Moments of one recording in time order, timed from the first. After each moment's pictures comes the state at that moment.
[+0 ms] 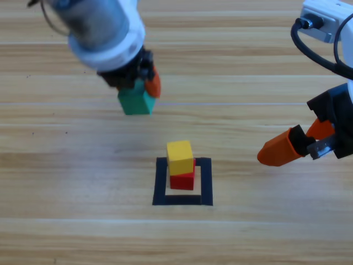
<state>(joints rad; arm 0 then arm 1) -0.73 1.92 -1.68 0.94 0.08 -0.54 0.94 1.56 -1.11 0.57 0.03 0.33</state>
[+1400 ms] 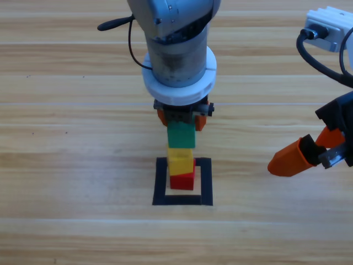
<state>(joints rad) -0.92 2.19 -2.04 1.21 0.20 -0.81 0.92 1.55 -1.11 0.62 0.06 0.30</state>
